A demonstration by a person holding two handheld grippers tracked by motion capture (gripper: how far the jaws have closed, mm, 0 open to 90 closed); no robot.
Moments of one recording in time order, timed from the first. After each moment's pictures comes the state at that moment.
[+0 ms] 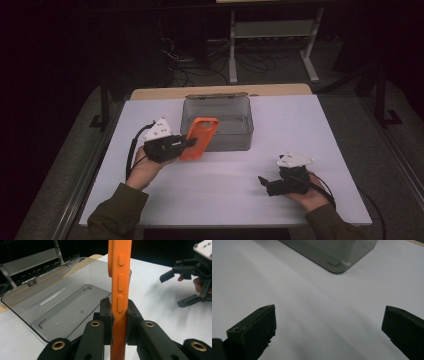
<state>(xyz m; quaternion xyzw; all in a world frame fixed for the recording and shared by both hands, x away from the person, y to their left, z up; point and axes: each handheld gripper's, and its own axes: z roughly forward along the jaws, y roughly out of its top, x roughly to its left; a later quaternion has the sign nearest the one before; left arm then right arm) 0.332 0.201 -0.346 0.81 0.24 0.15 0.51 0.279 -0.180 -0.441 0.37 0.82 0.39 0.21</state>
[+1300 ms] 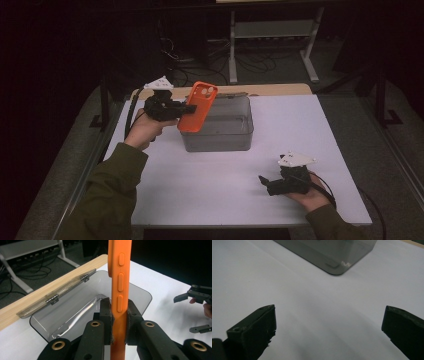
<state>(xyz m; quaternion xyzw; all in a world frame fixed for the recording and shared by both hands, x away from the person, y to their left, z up) 0.411 0.193 -0.285 0.82 0.29 0.11 0.48 0.279 -0.182 -0.440 0.37 0.81 0.40 0.21</state>
